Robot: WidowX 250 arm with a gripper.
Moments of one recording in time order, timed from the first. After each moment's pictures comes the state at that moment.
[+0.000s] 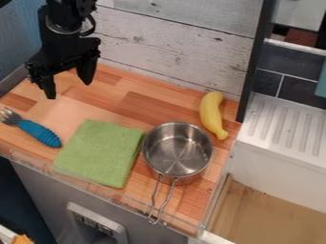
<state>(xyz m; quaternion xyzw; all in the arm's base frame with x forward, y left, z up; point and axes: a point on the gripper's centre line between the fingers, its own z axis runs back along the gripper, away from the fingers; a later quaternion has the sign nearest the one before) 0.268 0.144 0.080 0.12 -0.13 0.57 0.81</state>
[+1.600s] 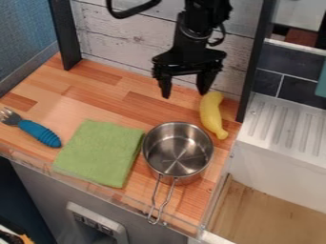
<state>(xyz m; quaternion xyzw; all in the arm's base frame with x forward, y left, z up) 0.362 -0.003 0.057 0.07 -0.10 0.35 0.93</state>
